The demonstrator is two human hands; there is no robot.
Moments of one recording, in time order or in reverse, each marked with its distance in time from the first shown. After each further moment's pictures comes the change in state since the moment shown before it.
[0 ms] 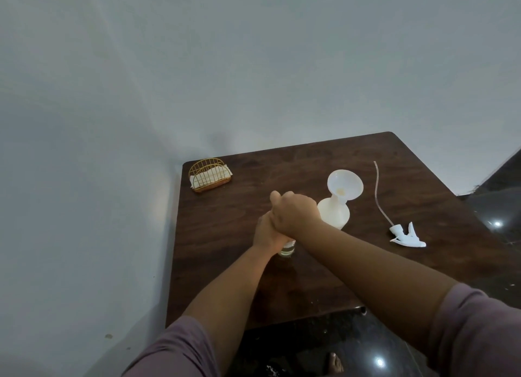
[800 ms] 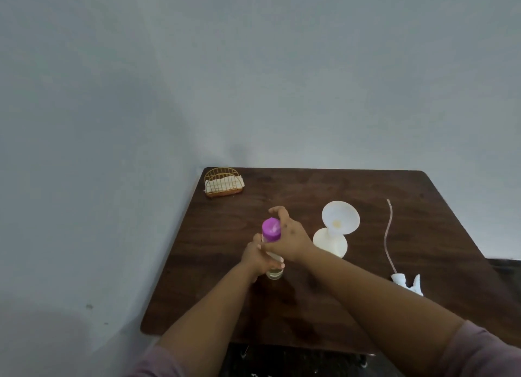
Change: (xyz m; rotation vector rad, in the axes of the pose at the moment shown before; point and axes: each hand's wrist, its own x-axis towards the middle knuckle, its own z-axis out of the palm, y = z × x) left_hand 0.014 -0.028 0.042 -0.458 -0.021 -0.390; right_hand 0.007 0.052 0.037 0.887 -0.123 -0.101
